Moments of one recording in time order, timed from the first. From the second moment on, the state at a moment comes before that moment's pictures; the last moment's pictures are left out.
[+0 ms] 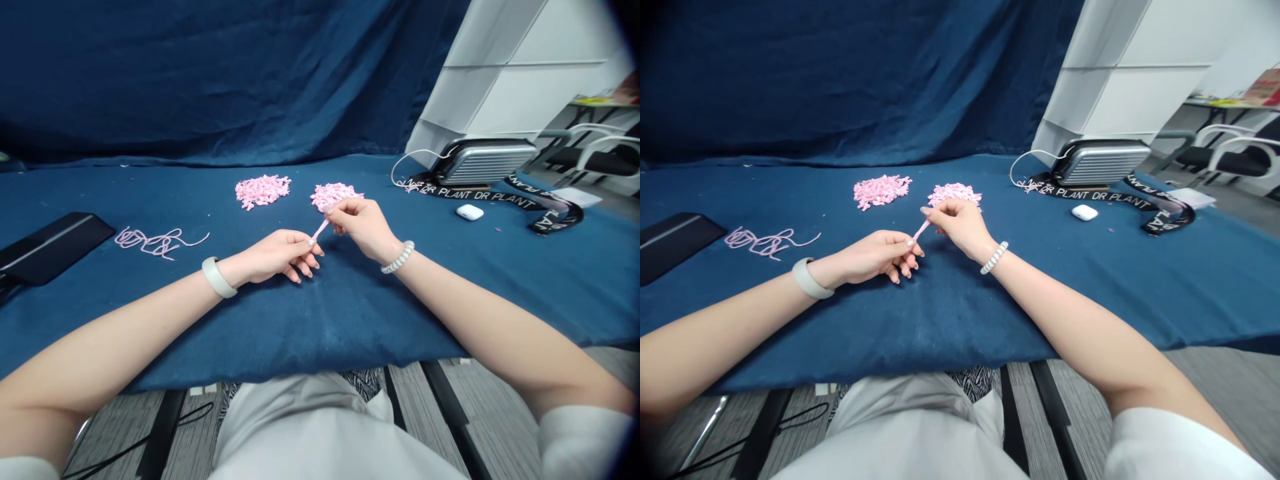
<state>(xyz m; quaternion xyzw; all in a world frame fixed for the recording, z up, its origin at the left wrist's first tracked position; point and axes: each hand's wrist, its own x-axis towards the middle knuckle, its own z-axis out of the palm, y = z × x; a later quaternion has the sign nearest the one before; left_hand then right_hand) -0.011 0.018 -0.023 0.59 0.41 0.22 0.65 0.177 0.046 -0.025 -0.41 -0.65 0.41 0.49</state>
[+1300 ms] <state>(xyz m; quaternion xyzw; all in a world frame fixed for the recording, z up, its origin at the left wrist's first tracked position) -0.008 0.019 -0.027 0.49 0.39 0.28 0.72 0.174 0.041 -0.025 -0.38 -0.69 0.44 0.43</state>
